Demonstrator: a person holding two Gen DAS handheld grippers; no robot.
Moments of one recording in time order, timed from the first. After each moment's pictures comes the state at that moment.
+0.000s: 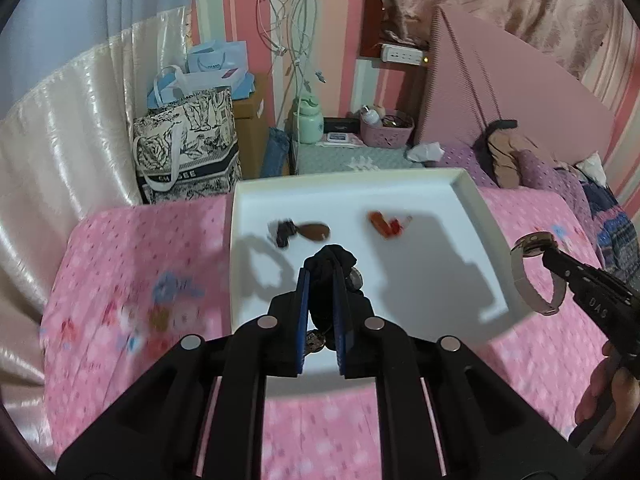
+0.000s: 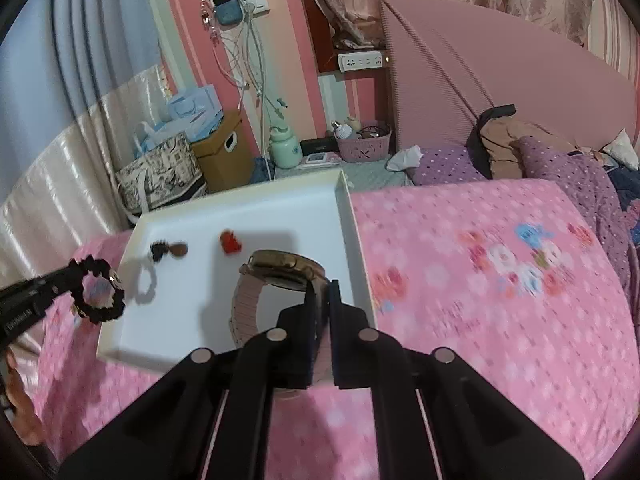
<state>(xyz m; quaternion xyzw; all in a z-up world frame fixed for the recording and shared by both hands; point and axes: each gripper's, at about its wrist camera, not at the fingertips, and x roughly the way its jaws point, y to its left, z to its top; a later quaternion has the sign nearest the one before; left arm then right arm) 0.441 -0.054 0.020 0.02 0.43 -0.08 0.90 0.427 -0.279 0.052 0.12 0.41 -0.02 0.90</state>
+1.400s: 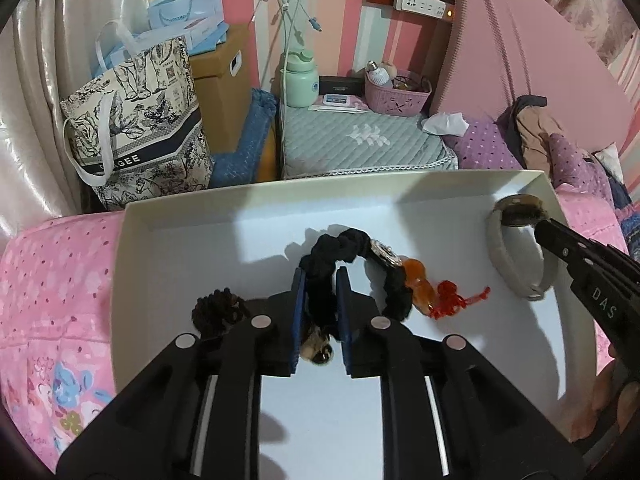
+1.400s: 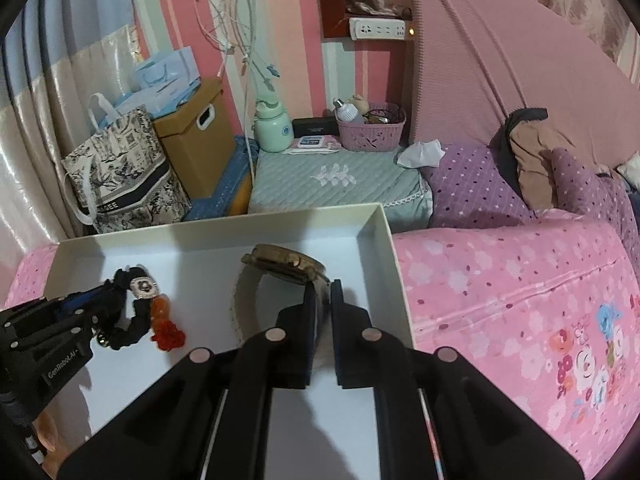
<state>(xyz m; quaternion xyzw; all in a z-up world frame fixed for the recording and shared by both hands) 0.575 -0.098 -0.071 0.02 0.50 -0.09 0.86 0.557 -0.258 -0.009 0.07 0.45 -0.02 0.89</state>
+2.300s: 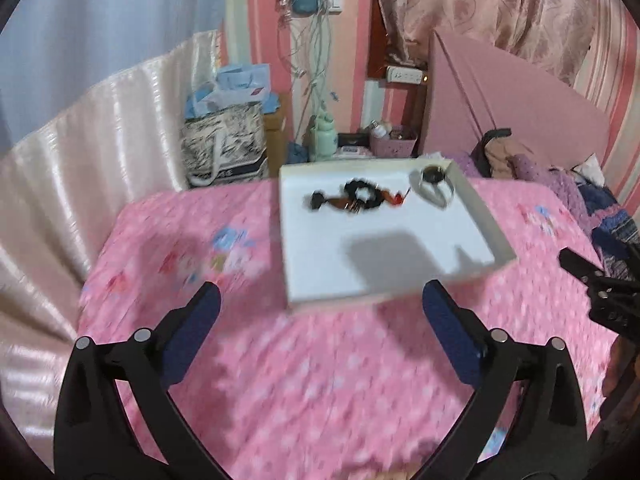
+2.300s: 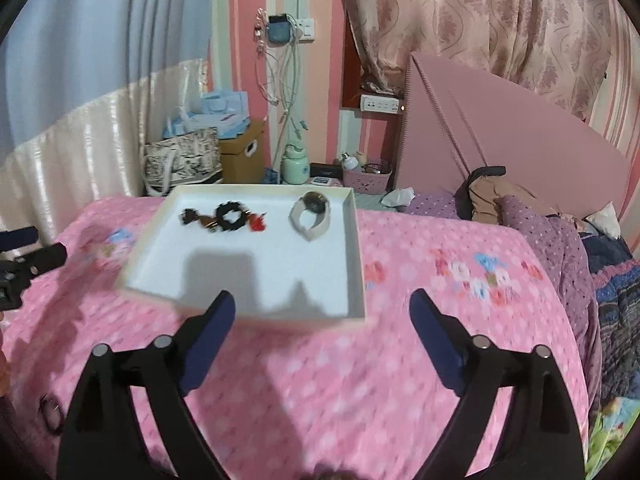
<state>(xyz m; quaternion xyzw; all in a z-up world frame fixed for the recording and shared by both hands) 0.313 -0.009 0.056 0.03 0.39 -0.07 0.92 0.295 -0.247 0.108 0.00 0.35 -0.01 0.94</state>
